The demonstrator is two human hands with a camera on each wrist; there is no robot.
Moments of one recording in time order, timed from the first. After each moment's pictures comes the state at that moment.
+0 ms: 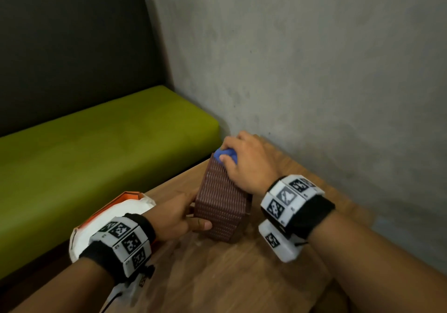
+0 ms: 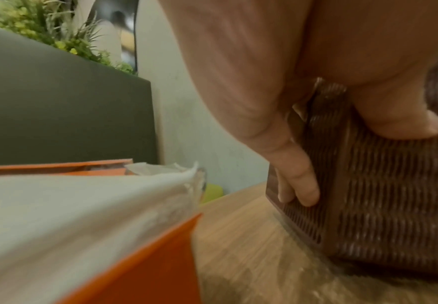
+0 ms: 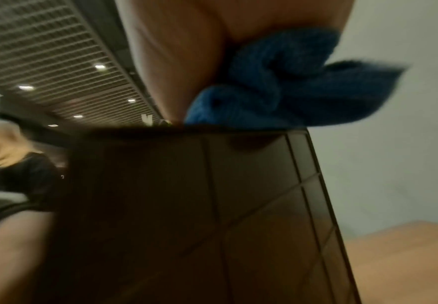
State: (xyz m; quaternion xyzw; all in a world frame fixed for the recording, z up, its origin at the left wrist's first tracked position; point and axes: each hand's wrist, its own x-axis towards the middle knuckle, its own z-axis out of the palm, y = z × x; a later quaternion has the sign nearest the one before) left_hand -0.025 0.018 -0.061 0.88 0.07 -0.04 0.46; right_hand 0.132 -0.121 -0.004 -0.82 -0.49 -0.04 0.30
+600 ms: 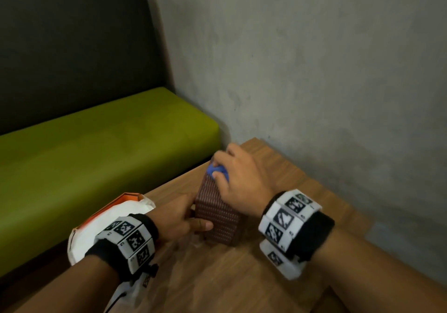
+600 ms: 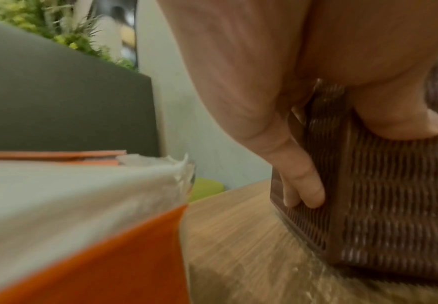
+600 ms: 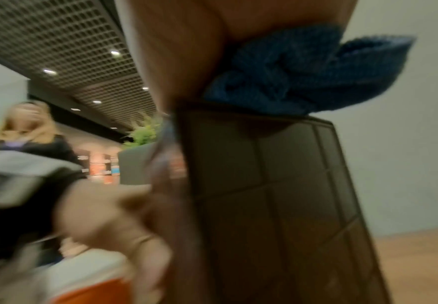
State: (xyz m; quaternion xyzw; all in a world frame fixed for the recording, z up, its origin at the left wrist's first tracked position) left_hand -0.018 0.017 -0.064 0.88 0.09 -0.05 0.47; right_hand 0.105 -0.129 -0.004 -0.80 -0.53 -0.05 0.27
